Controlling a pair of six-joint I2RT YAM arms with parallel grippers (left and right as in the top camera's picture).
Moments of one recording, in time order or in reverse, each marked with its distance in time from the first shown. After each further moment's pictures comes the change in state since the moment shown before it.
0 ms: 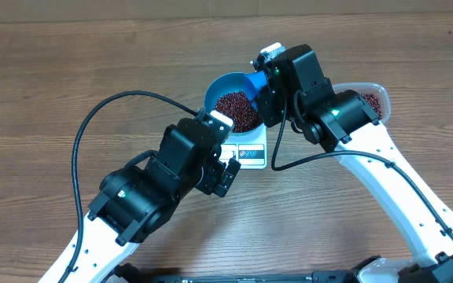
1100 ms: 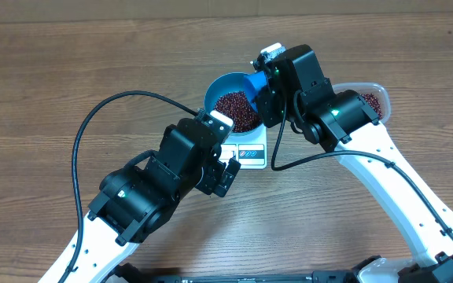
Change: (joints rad) left arm 0.000 0.000 0.000 0.000 0.000 0.000; right arm 0.000 0.000 0.000 -0.006 -0.013 0.009
